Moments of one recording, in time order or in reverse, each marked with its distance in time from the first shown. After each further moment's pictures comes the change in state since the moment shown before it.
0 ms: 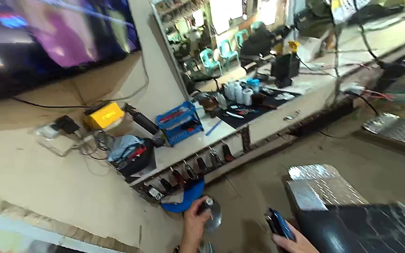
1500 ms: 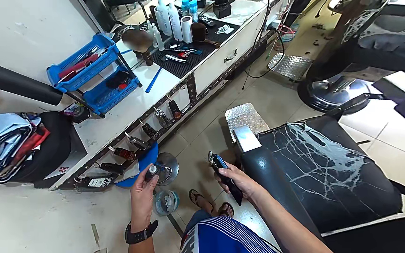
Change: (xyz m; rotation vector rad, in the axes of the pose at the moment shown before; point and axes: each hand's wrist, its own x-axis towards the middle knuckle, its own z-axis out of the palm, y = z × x) left_hand 0.064 -0.036 -0.028 -0.083 -0.034 -0.075; right_hand 0.074 0.009 0.003 0.324 -0.118 0.119
